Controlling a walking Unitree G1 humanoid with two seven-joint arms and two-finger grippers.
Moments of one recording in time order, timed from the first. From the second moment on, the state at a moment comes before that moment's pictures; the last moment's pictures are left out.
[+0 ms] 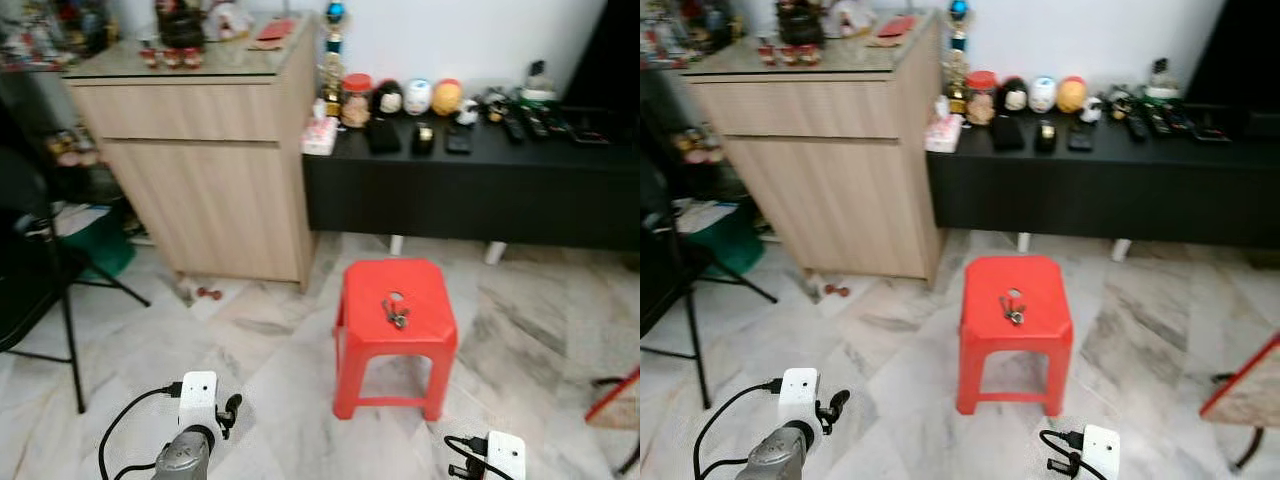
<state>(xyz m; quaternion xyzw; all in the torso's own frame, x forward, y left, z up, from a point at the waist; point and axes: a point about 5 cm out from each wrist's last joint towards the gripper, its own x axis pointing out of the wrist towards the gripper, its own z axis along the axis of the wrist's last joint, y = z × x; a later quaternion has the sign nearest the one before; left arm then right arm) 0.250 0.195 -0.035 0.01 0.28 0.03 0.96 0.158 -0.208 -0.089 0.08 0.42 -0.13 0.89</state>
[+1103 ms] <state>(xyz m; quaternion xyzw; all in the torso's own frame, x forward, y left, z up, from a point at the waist) 0.250 0.203 -0.034 0.02 0.28 0.04 0.96 0.157 -0.195 -0.092 0.11 0.42 -0.14 0.89</state>
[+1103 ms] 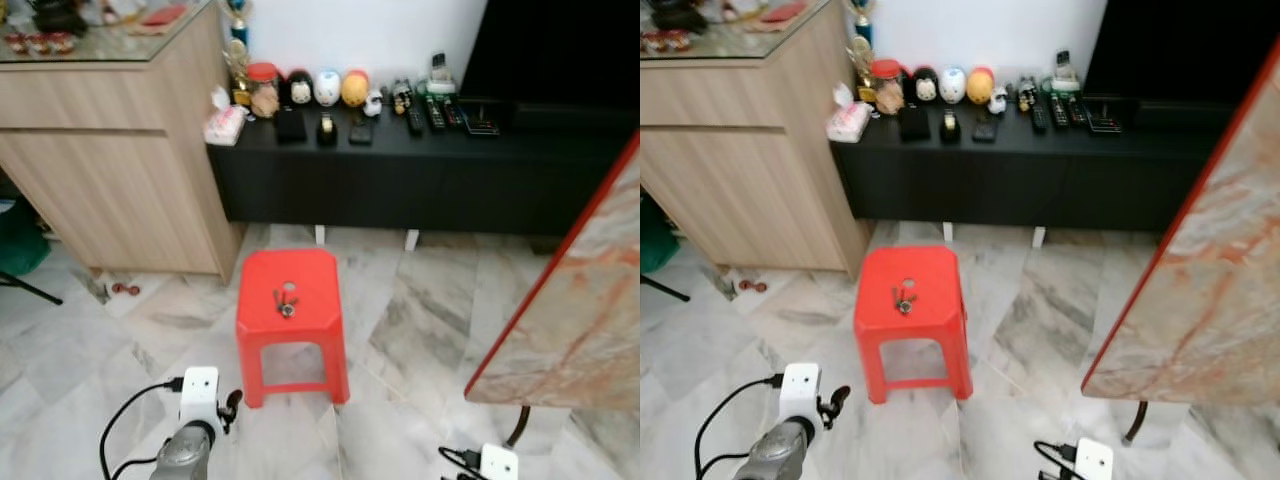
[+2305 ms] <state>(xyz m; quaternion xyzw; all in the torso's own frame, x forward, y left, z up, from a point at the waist) 0.251 0.188 -0.037 0.01 0.29 0.02 0.96 0.250 -0.279 0.016 -0.08 0.10 -0.30 0.94</state>
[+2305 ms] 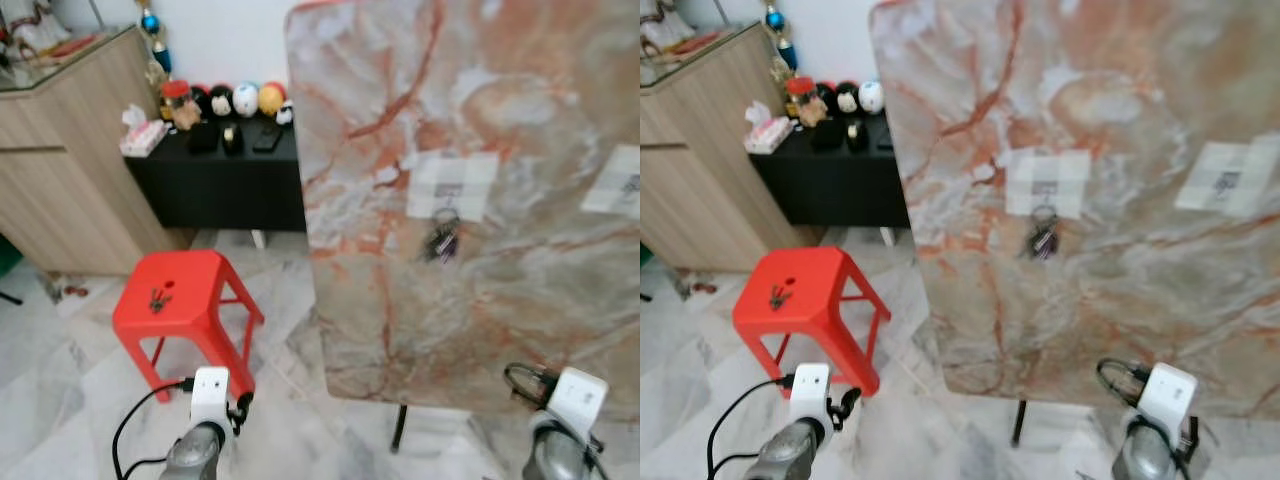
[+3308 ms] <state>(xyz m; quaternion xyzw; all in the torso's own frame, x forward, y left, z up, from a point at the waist) 0.251 0.198 -0.035 0.01 0.29 0.03 0.96 0.287 -0.258 0.062 0.02 0.06 -0.38 0.92</state>
